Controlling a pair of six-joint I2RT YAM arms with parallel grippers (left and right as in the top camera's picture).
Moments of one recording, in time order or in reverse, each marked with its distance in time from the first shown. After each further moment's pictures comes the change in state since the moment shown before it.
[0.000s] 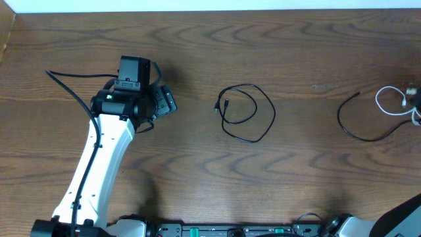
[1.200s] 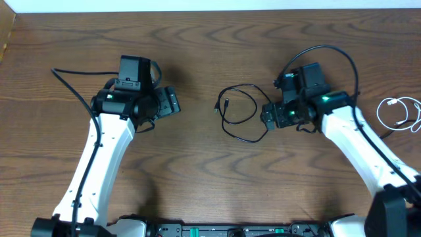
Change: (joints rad) left arm 0.000 0.008 0.000 0.020 0.097 0.099; right arm 0.959 0.077 -0.001 -0.335 0.014 -0.150
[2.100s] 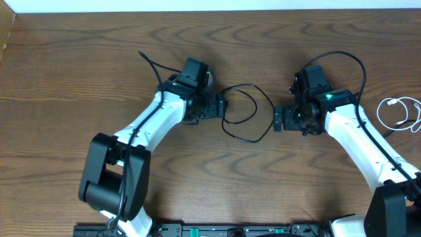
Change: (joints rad) left arm -0.256 0.391 0.000 0.310 0.144 -0.014; right arm -0.039 0.011 0.000 -0.138 0.127 0.187
